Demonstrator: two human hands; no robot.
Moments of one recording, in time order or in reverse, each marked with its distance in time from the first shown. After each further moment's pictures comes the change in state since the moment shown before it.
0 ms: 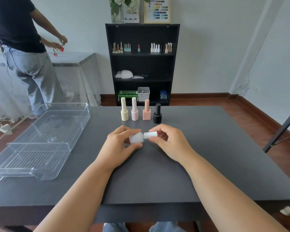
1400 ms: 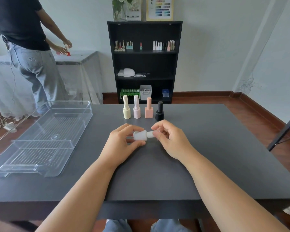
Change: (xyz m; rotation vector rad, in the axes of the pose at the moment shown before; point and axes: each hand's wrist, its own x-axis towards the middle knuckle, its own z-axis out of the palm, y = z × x) left_hand -0.001 0.003 0.001 -0.108 0.016 0.008; right_hand 0.001 0.004 0.006 -0.016 -0.001 -0.002
